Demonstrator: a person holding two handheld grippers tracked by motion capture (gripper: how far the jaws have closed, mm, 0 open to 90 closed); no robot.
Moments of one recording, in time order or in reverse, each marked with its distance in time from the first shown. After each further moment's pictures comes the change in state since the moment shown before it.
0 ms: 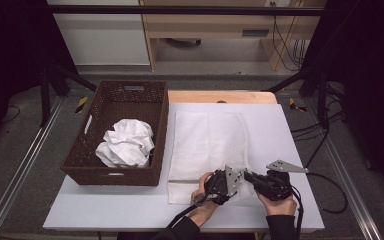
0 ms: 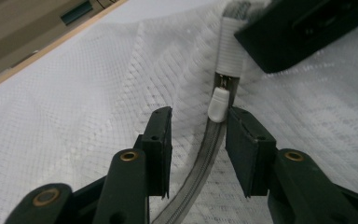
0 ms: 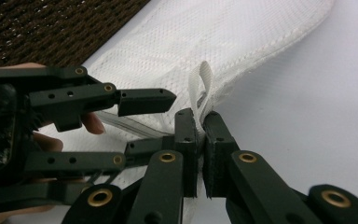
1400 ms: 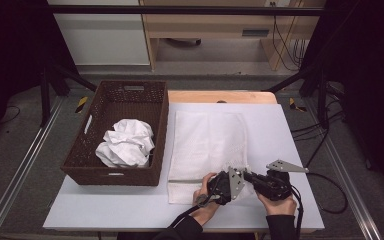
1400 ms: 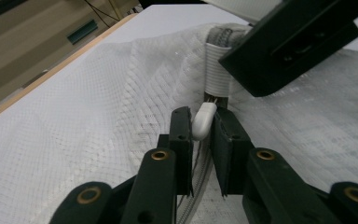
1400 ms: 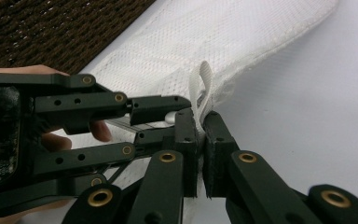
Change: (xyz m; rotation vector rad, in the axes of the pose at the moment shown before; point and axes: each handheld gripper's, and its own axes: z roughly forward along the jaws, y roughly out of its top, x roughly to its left) left arm -0.005 0.006 0.001 -0.056 0.025 0.061; right arm 0.000 0.001 0.000 0.004 0.012 0.010
